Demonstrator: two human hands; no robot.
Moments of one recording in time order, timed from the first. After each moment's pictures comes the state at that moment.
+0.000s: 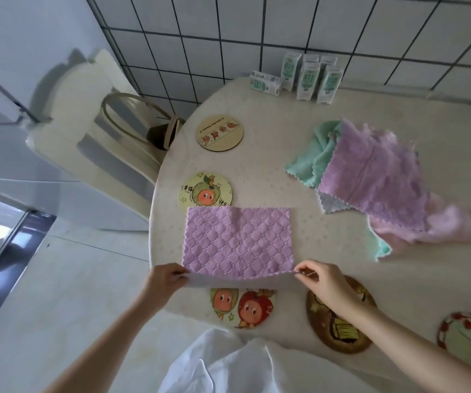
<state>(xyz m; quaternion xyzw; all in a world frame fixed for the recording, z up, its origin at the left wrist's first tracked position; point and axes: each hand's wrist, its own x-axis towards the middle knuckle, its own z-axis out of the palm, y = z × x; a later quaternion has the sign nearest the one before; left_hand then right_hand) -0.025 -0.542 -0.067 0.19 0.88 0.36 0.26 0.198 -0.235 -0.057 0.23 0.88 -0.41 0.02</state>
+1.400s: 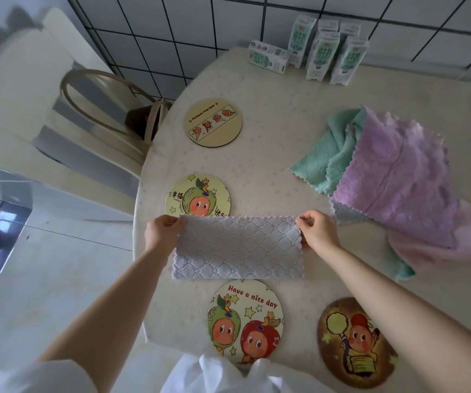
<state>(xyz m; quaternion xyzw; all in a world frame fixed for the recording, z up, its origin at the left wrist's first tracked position) -0.151 -0.432 -0.102 -0.07 0.87 0.40 0.28 0.047 -0.163 -0.104 0.49 0.78 -0.38 0.03</state>
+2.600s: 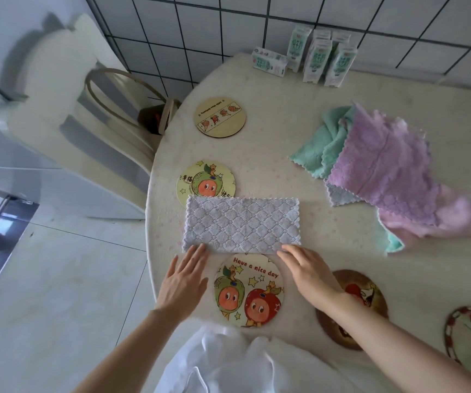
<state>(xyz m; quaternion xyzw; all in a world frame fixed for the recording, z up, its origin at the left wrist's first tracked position) -0.009 -0.530 -0.113 0.42 0.89 0.08 0.16 0.156 -0.265 -0.086 0.11 0.99 -0.11 0.06</state>
